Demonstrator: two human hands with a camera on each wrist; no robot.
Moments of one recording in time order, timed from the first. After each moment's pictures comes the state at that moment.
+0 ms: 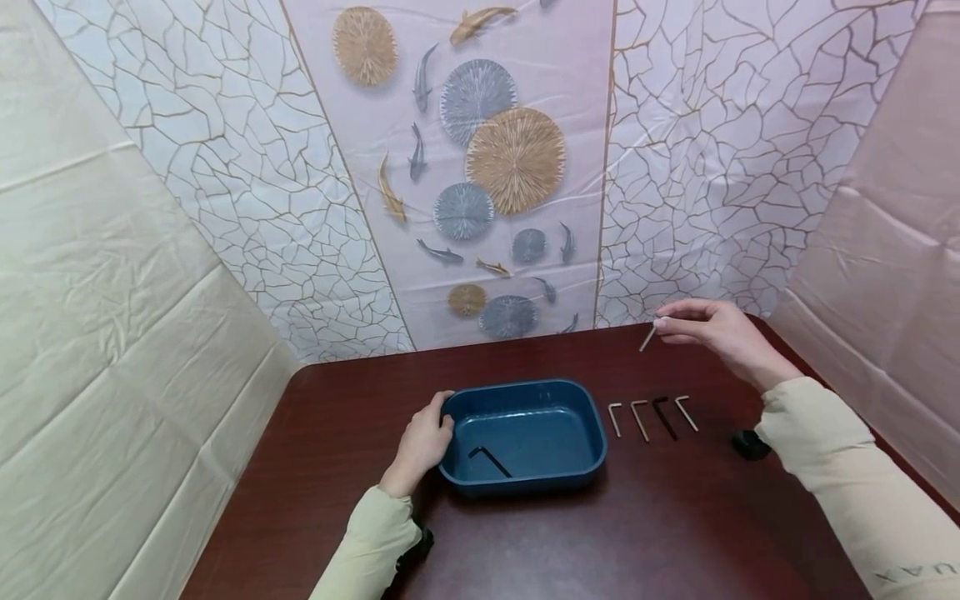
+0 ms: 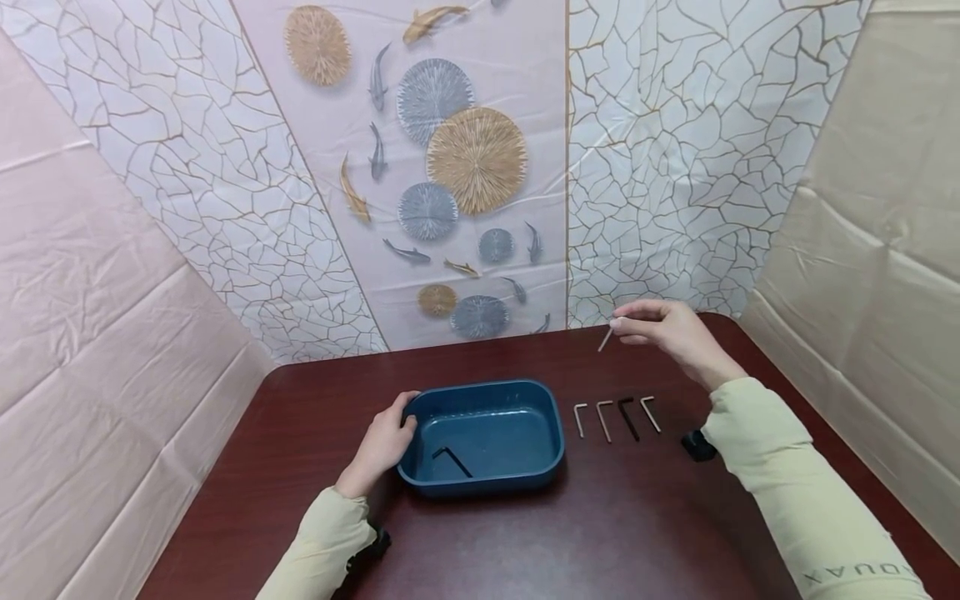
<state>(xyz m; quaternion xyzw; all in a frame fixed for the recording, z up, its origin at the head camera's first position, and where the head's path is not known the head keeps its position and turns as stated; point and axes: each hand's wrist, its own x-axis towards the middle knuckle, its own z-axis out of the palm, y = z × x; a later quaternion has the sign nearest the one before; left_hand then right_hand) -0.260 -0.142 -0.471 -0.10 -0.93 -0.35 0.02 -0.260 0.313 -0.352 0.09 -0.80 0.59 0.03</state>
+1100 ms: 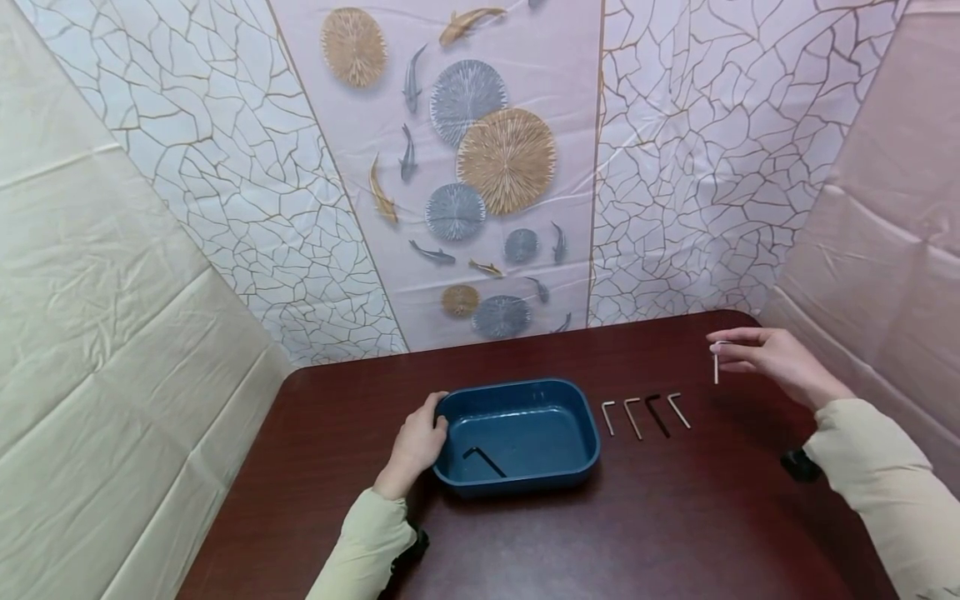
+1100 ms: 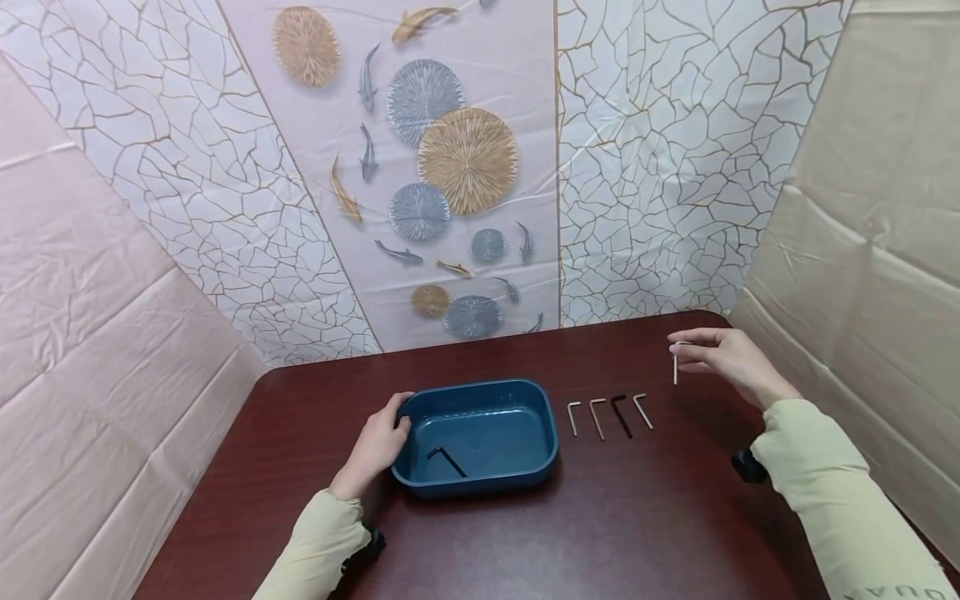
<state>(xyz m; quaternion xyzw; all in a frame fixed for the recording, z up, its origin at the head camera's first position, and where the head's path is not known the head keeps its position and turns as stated) -0.262 -0.142 -0.474 -0.09 -0.93 -0.34 0.02 -0.241 0.397 -0.397 0.06 -0.81 0.58 0.01</state>
